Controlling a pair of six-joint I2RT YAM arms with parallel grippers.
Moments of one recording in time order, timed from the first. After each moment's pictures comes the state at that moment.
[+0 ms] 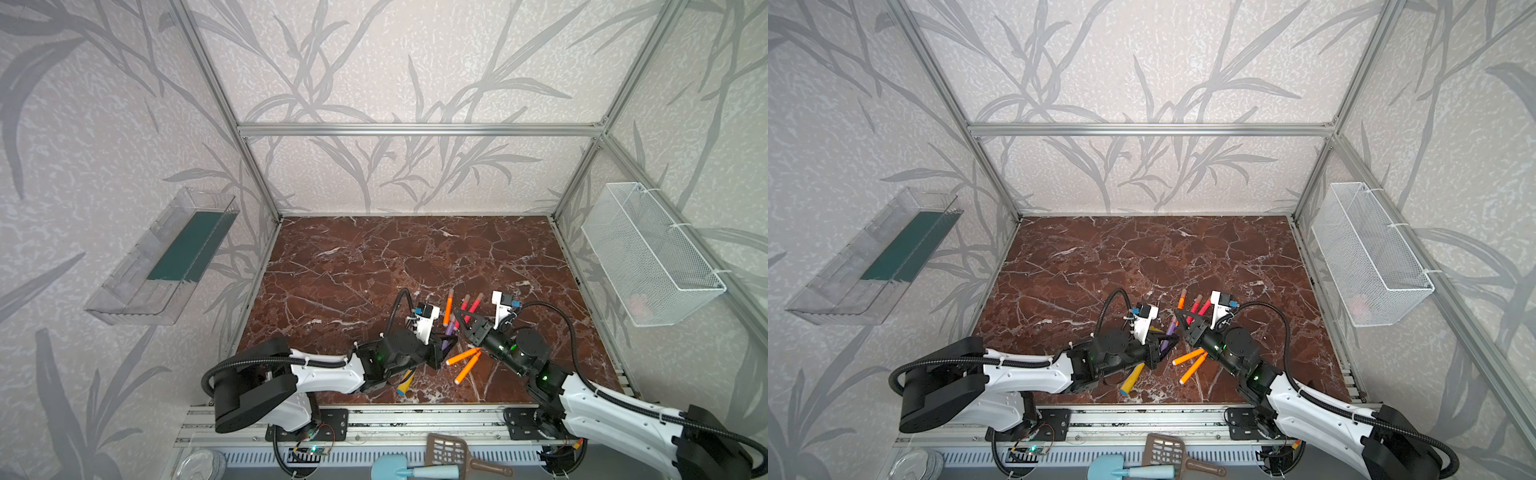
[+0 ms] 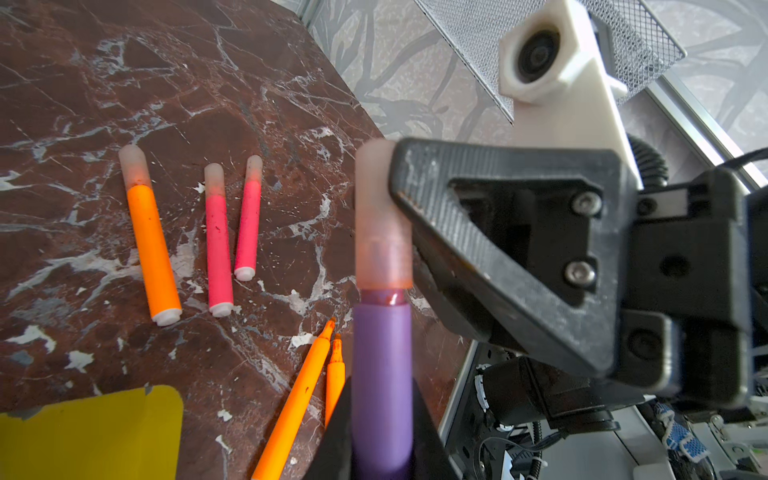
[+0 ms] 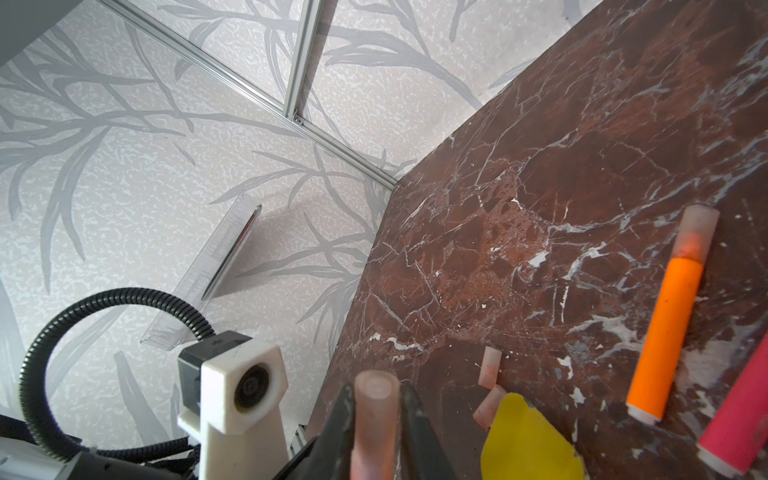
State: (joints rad) left arm -1.13 1.41 0.47 0.69 -0.05 -0.73; right arm 0.81 0.79 0.14 0.61 0.04 1.01
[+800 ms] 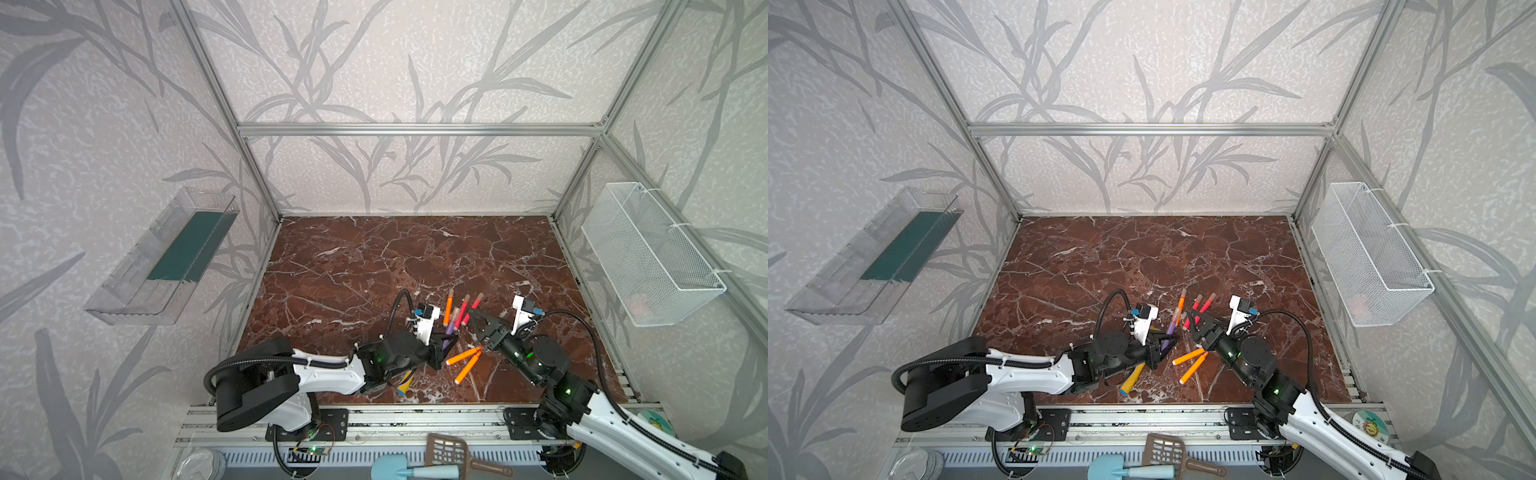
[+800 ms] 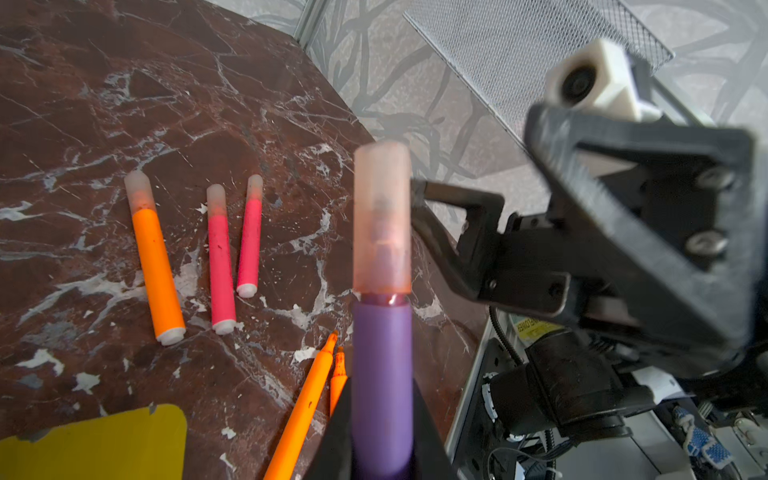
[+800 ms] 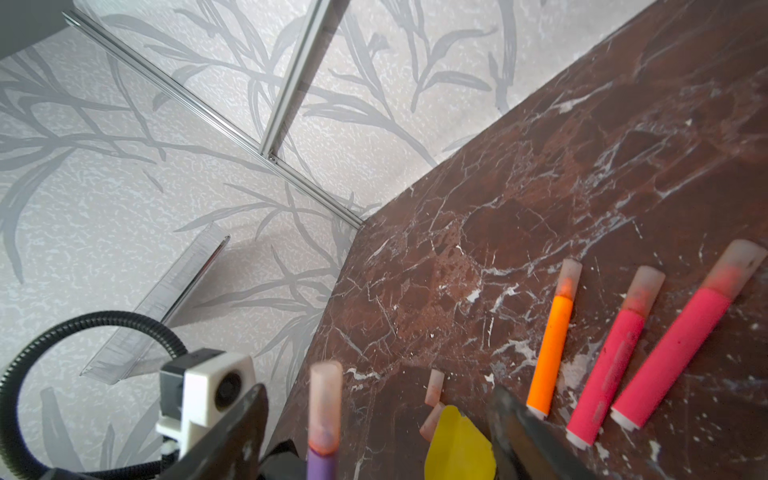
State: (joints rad) left arm -1.18 1.45 0.47 0.74 -0.07 -0.66; right arm 0.81 0.43 0.16 0.25 0.20 0.91
